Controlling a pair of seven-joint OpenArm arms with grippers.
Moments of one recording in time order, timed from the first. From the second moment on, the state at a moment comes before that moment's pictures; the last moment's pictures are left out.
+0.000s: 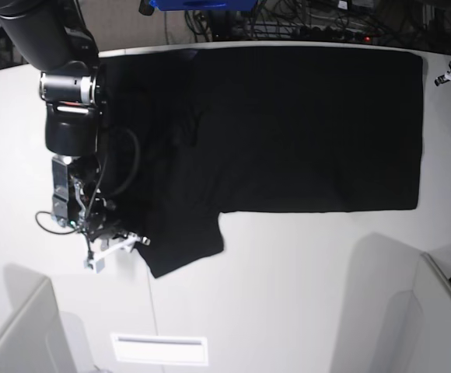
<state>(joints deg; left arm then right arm) 25.8 -12.4 -63.1 105.7 -34.5 -26.8 60.8 29.6 7.1 6.4 43.8 23.3 6.8 -42.1</state>
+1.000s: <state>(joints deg) 15.2 -22.6 -53.9 92.1 -33.0 -25.5 60.6 23.6 6.9 6.2 56.9 22.7 6.2 -46.8</state>
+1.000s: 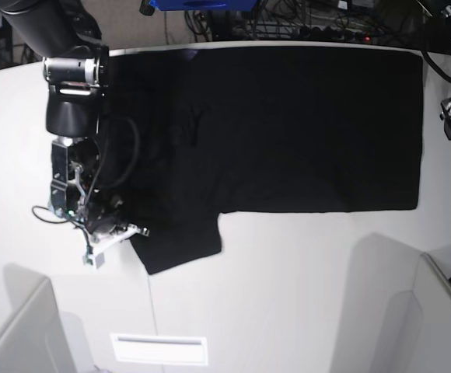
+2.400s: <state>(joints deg) -22.4 -23.9 -31.6 50.4 -3.2 -23.4 45.0 22.7 6.9 6.1 56.9 22.4 6.2 -47.0</state>
